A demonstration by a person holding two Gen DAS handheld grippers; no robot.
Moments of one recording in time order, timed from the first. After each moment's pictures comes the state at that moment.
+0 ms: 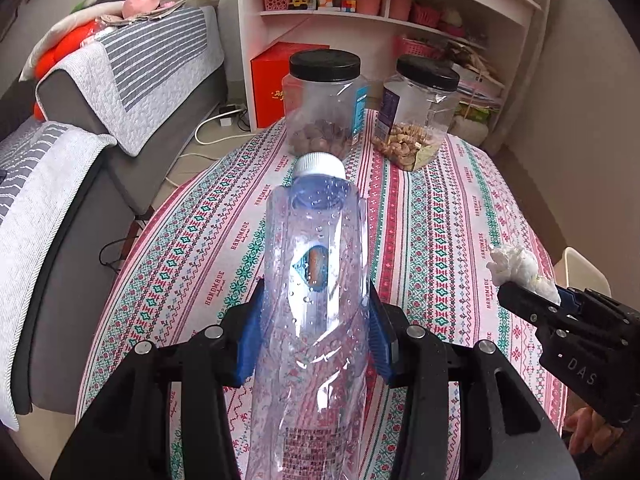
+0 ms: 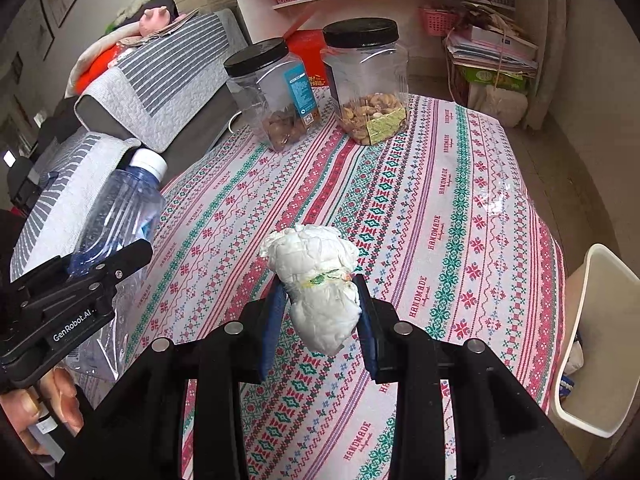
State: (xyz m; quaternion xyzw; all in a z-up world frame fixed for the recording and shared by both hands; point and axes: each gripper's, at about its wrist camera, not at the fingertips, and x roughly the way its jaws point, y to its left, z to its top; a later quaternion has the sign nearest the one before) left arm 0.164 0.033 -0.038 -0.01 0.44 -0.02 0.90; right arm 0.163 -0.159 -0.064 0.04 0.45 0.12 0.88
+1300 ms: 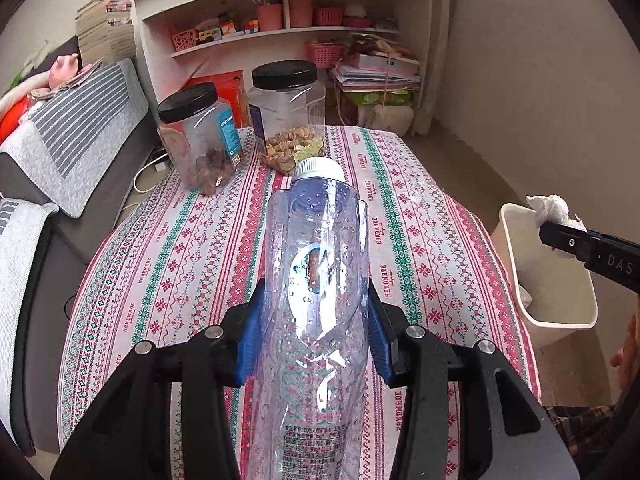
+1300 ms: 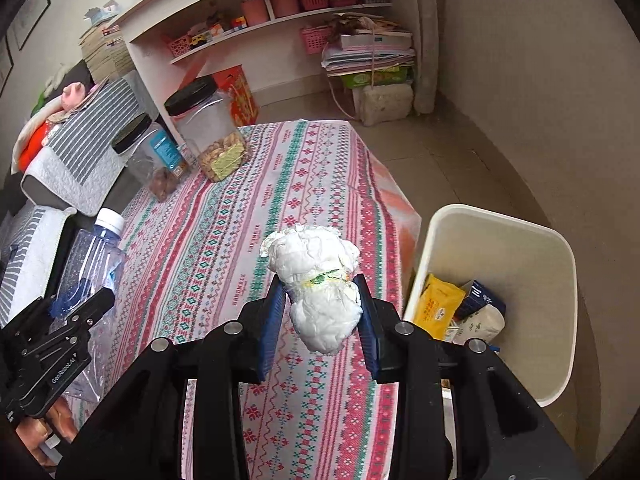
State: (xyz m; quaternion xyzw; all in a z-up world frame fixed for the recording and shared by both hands) left arm 0.139 -0.084 -0.035 0.07 0.41 -0.11 0.90; right arm 0.127 -0.329 -0.040 0.11 0.43 -0.03 0.90
